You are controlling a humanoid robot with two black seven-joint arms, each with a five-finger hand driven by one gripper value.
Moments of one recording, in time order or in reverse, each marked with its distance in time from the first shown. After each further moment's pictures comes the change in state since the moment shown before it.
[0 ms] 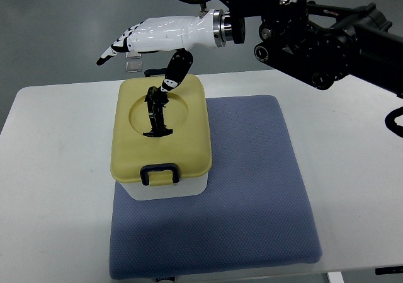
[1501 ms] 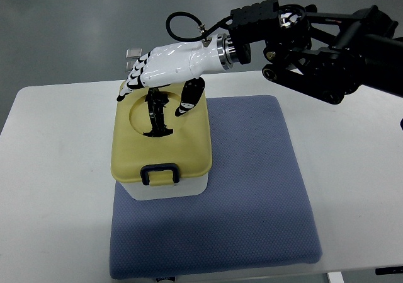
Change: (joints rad) left arm 0.000 0.000 0.000 0.001 0.000 0.000 0.000; right arm -0.014 -0.054 -0.091 0.113 -0.145 -0.048 0.000
